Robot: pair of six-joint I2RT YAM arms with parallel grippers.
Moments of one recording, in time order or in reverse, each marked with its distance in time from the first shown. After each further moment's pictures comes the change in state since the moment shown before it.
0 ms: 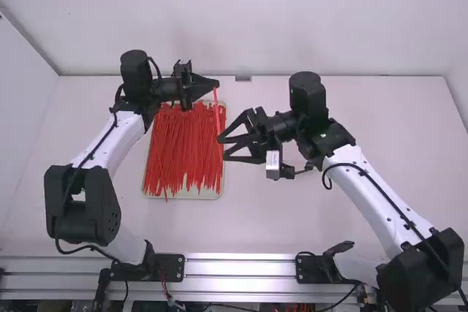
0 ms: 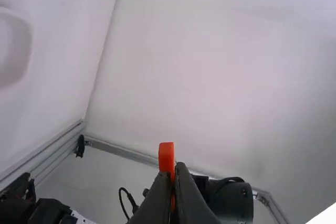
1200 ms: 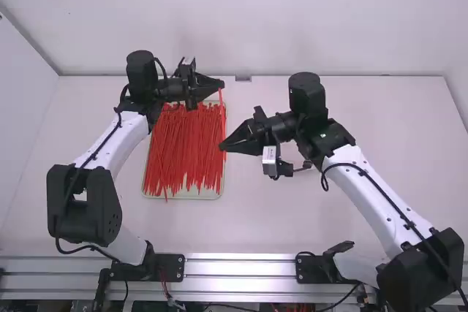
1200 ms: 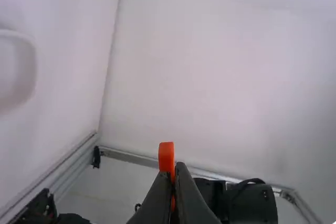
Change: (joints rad) left arm -0.021 0.000 0.000 -0.002 -0.045 0.132; right arm 0.000 0.000 0.000 -0.014 0.034 0.151
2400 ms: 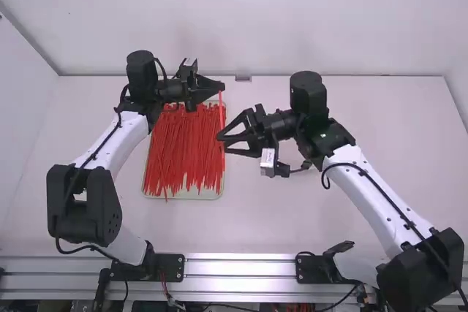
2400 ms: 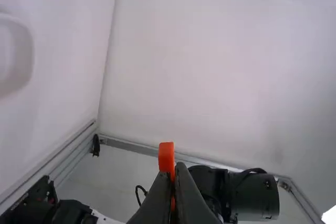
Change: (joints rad) left arm 0.000 0.000 0.000 -0.005 0.049 -0.032; right arm 0.000 0.000 0.000 0.049 0.049 -0.139
